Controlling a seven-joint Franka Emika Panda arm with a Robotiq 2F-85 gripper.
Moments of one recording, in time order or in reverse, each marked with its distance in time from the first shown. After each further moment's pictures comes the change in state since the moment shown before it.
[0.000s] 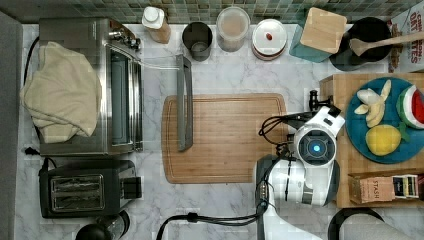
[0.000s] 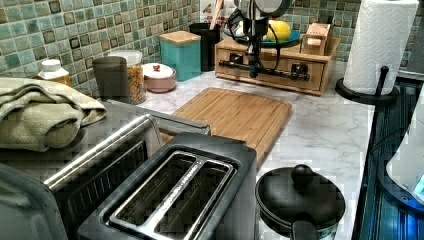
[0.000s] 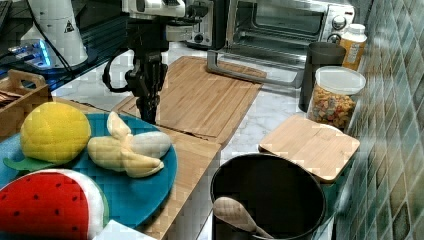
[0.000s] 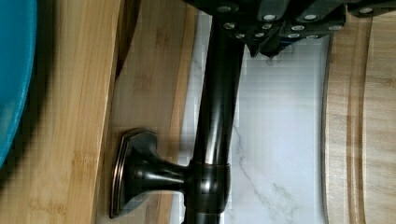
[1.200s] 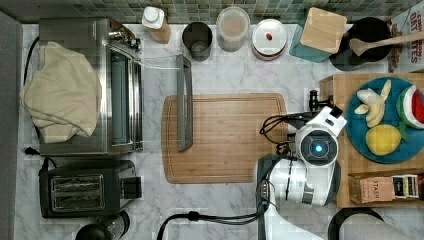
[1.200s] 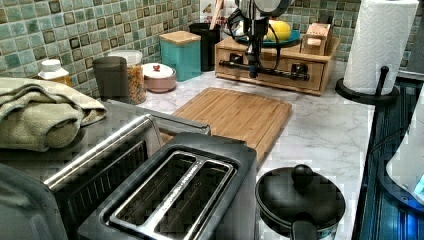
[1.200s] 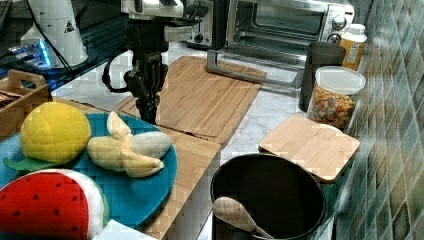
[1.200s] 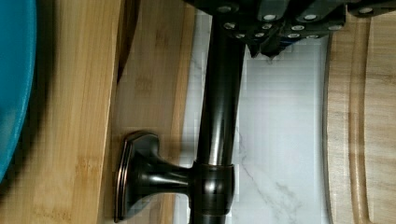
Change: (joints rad) arm -0.002 0.002 -0.001 0.002 0.026 0.002 0.000
